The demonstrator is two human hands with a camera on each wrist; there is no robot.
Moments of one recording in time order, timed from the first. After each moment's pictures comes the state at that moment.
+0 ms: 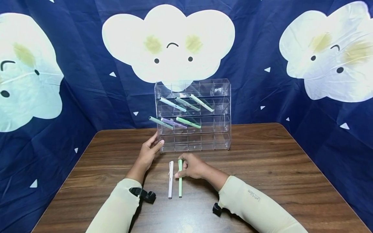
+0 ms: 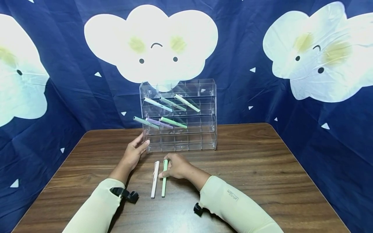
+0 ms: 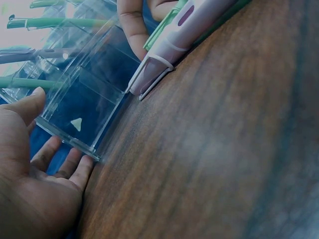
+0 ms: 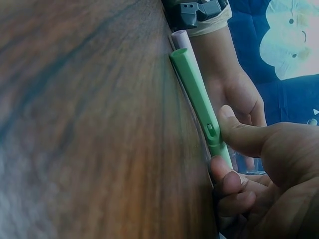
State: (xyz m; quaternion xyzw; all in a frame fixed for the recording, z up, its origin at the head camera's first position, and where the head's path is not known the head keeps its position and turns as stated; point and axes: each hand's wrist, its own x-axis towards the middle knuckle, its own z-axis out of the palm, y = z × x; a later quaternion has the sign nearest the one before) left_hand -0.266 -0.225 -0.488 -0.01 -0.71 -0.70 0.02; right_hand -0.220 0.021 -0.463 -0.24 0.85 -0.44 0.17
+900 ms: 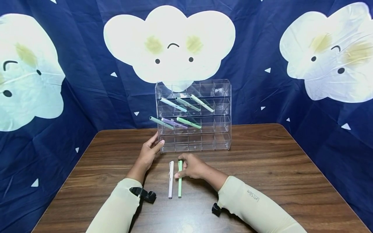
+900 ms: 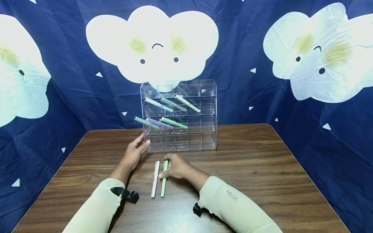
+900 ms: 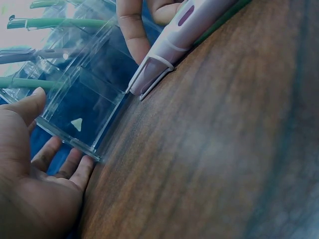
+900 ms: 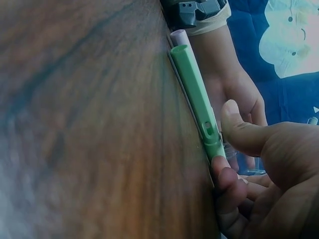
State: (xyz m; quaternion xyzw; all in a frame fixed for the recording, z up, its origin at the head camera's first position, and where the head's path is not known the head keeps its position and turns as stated) left_hand -0.266 -0.226 -0.488 -0.01 -0.71 -0.70 0.02; right_hand -0.220 0.017 -0.466 -0.22 0.85 -0.45 0.17
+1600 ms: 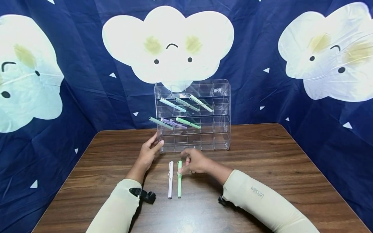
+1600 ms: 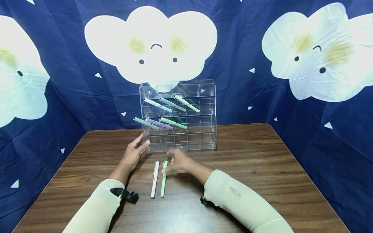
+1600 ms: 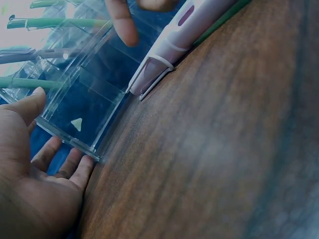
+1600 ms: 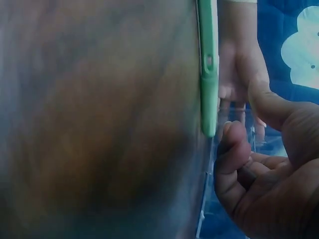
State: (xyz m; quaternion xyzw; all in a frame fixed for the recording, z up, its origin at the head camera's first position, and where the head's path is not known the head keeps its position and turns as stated) left_hand -0.265 -0.226 -0.488 -0.01 -0.71 -0.70 0.02; right_hand -0.229 0.033 -0.442 -0.22 0.85 -0.45 0.19
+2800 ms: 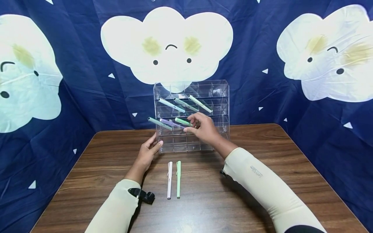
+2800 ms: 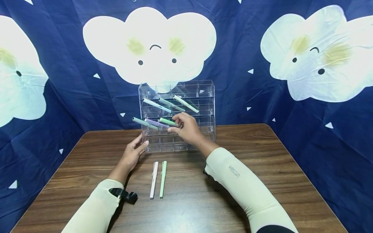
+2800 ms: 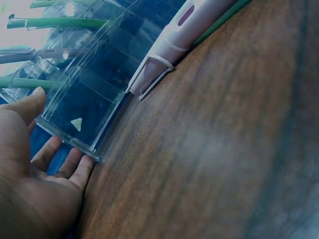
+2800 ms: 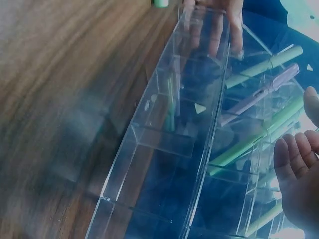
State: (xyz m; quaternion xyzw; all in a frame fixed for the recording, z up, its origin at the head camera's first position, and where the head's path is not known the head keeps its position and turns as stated) left_hand -0.268 -0.228 -0.490 -0.01 -0.72 -0.69 0.02; right_hand -0.295 0.058 -0.378 -0.28 0.84 -0.45 -0.14
